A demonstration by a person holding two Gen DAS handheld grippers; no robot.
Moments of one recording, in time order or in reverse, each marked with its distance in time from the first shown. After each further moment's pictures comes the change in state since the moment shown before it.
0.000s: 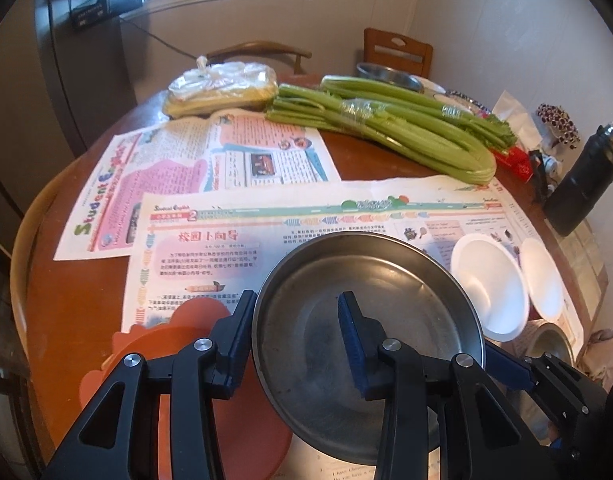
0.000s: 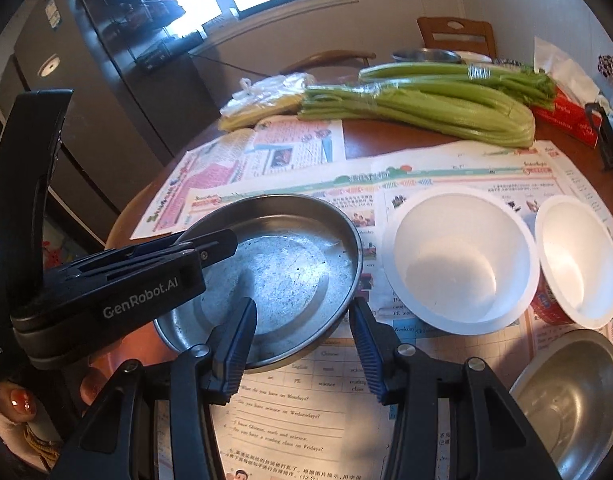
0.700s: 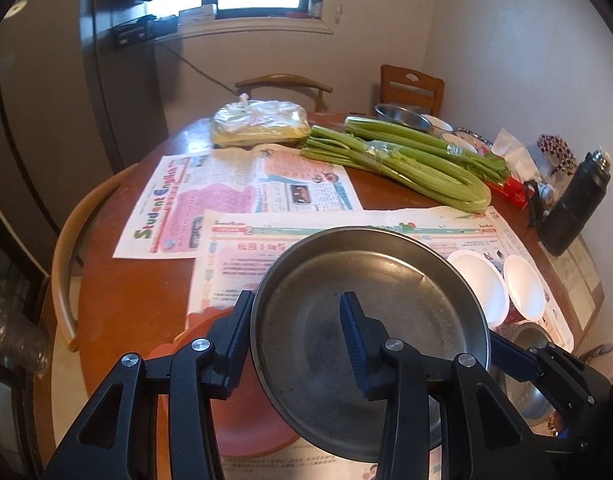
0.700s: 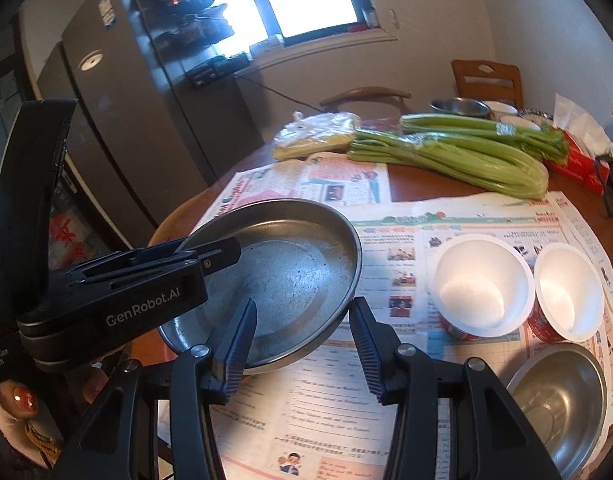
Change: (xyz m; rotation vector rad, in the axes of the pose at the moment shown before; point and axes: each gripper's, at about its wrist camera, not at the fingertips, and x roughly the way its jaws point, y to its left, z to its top) left arm -0.079 0.034 -0.020 -0.048 -0.105 0.046; right arm -0.052 0.053 -0.004 -0.116 -0.100 0.075
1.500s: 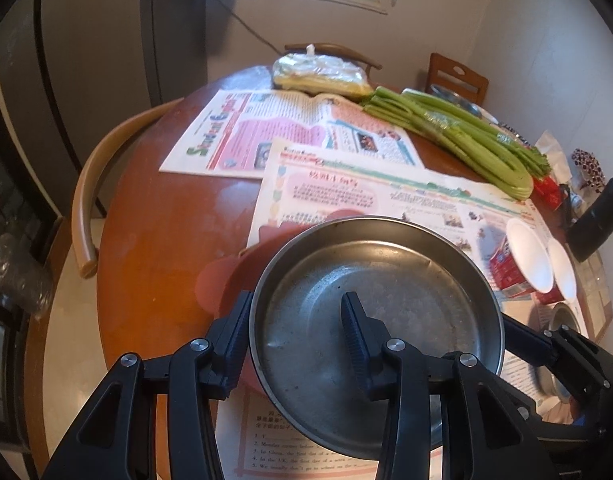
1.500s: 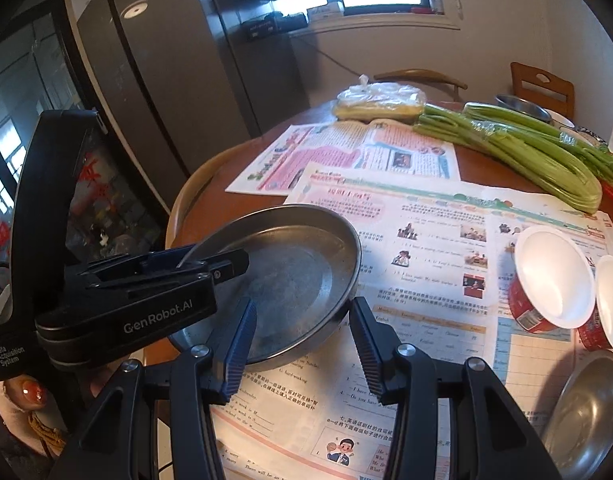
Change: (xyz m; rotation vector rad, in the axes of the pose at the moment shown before) left arm 0.020 0.063 -0.060 -0.140 0.102 0.057; right arm 0.042 0.049 -0.029 -0.149 0.130 0.074
